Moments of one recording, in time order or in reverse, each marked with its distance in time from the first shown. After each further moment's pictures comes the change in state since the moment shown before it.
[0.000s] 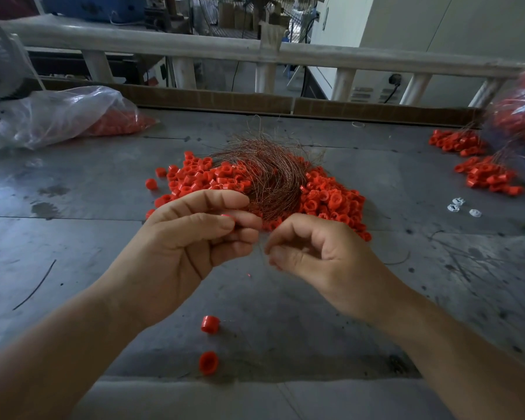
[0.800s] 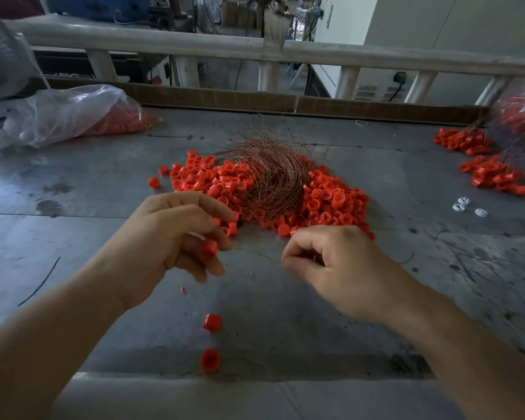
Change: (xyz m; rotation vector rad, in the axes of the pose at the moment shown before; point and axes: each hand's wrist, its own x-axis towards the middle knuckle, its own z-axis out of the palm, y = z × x) left_hand -0.001 0.015 -0.015 0.441 0.157 -0.106; right_hand -0.004 -0.002 -0.006 -0.498 -0.002 0.049
